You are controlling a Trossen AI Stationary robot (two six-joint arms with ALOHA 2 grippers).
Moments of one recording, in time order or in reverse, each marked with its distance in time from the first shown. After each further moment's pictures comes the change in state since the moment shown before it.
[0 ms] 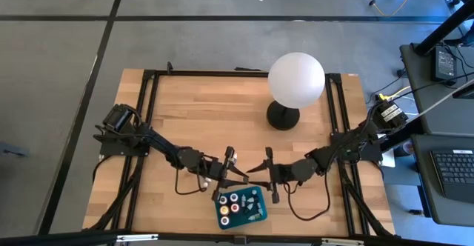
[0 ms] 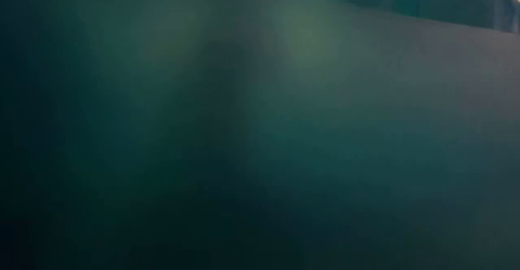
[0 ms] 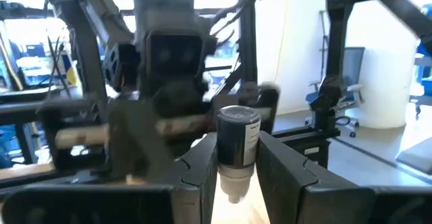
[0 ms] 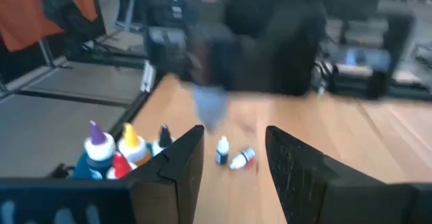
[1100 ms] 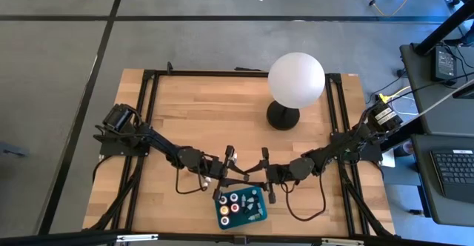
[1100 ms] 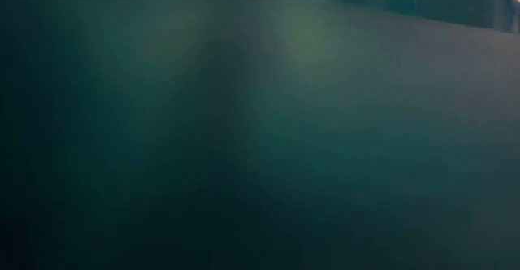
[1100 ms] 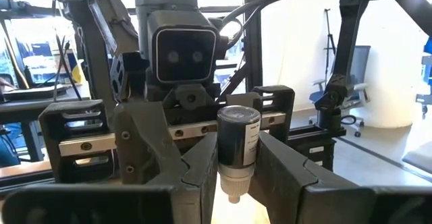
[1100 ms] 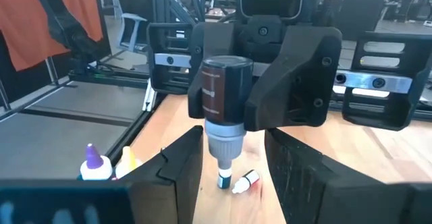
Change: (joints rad) left arm 0.005 0.000 0.000 -0.005 -0.007 0.000; right arm -0.022 0.076 0.001 0.166 -0.034 -0.037
